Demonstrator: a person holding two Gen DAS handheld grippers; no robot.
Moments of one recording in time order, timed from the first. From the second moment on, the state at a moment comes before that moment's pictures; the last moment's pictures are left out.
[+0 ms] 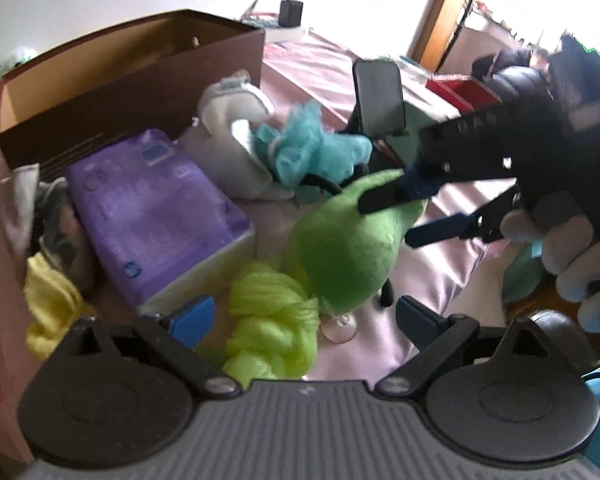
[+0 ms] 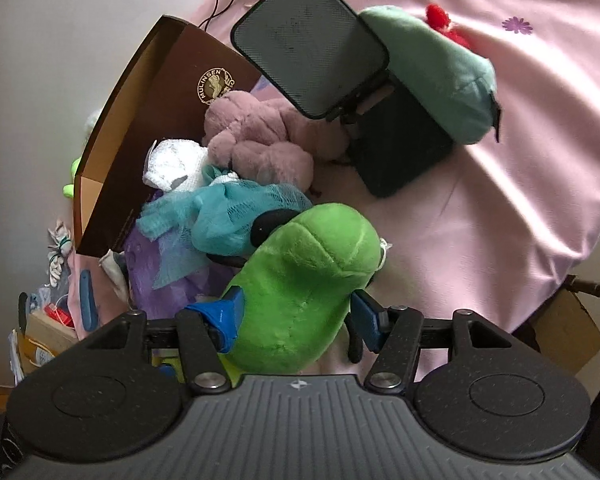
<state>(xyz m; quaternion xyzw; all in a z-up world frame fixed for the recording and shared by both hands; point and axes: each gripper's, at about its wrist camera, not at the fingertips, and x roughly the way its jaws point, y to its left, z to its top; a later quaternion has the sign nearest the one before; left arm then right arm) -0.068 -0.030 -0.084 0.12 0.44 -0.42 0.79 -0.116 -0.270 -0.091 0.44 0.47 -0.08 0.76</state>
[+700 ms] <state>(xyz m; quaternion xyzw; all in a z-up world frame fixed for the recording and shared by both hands) -0.052 -0.044 -0.124 0.16 0.47 -0.38 0.78 -0.094 -0.271 -0.117 0.47 0.45 -0.10 0.75</state>
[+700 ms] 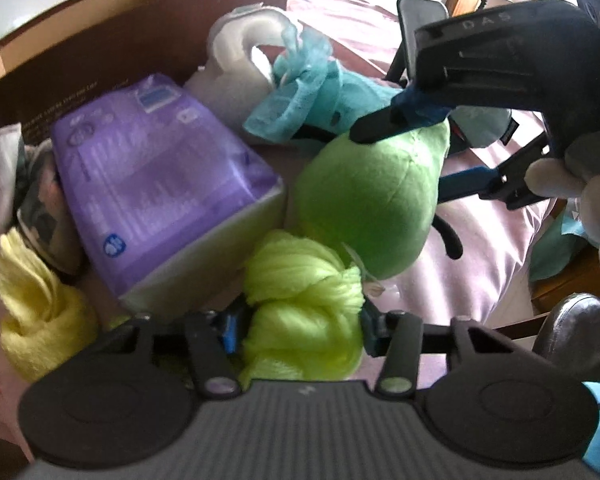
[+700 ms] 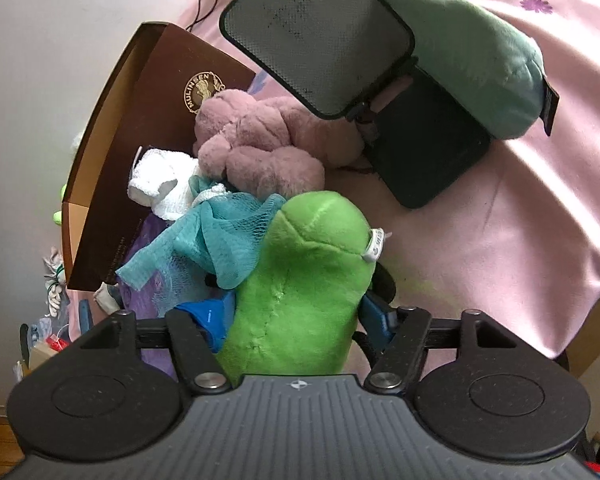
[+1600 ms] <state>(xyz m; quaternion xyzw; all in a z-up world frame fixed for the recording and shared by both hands) -0.074 -0.016 -0.047 0.10 0.39 -0.47 0.79 -0.147 -0.290 -0.045 0.33 0.43 -0.11 0.83</state>
